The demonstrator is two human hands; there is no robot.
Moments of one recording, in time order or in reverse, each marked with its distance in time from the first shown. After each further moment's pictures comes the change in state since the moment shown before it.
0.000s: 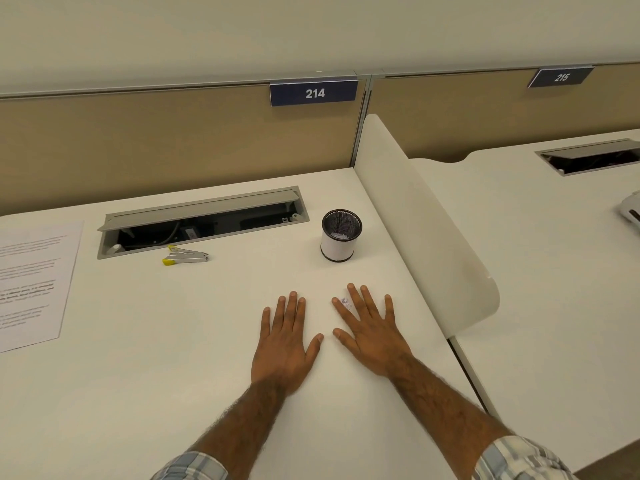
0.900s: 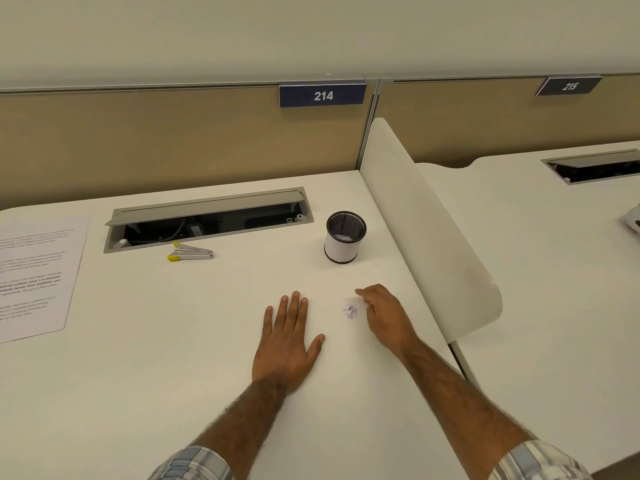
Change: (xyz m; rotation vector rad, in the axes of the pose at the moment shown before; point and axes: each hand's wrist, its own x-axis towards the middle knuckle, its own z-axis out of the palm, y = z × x) left_hand 0.000 -0.001 0.002 -0.006 0.017 -0.001; right_hand 0.028 0.025 -0.022 0.500 0.121 0.133
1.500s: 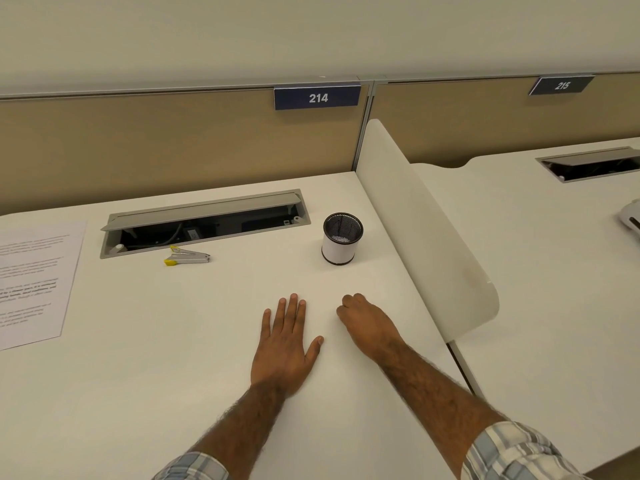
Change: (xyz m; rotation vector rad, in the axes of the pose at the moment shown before) left_hand 0.001 -0.001 0.002 0.017 0.003 0.005; right_hand -0.004 -0.042 0.005 -0.571 -0.222 -0.223
